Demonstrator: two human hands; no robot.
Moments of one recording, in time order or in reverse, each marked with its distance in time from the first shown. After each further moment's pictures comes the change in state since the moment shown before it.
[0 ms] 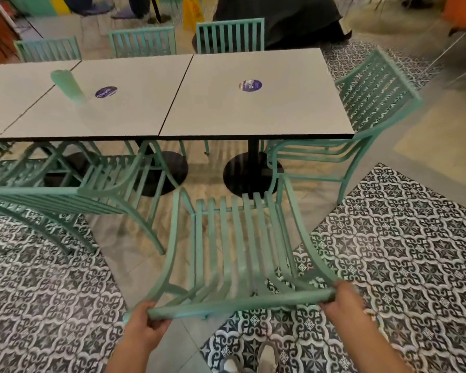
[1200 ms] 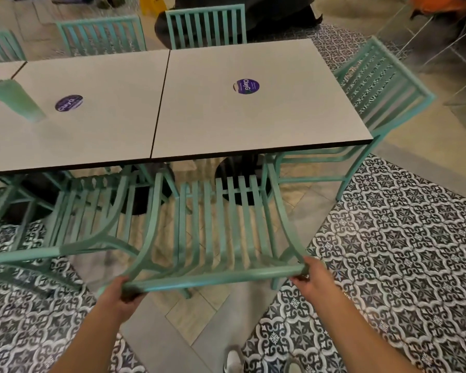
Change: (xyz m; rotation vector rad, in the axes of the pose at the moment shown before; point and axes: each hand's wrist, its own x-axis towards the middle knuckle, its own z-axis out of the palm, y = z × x) left_hand 0.112 0.236 0.118 0.209 0.091 0.072; right_hand -0.011 0.040 0.220 -0.025 -0.083 0.030
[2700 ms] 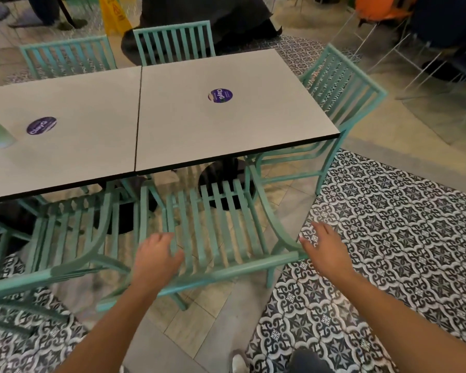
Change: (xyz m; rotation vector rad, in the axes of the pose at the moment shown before) left_hand -0.081 -0.014 0.064 1.775 -0.092 1.415; right_hand -0.012 -0.030 -0.041 -1.480 0.199 -1.035
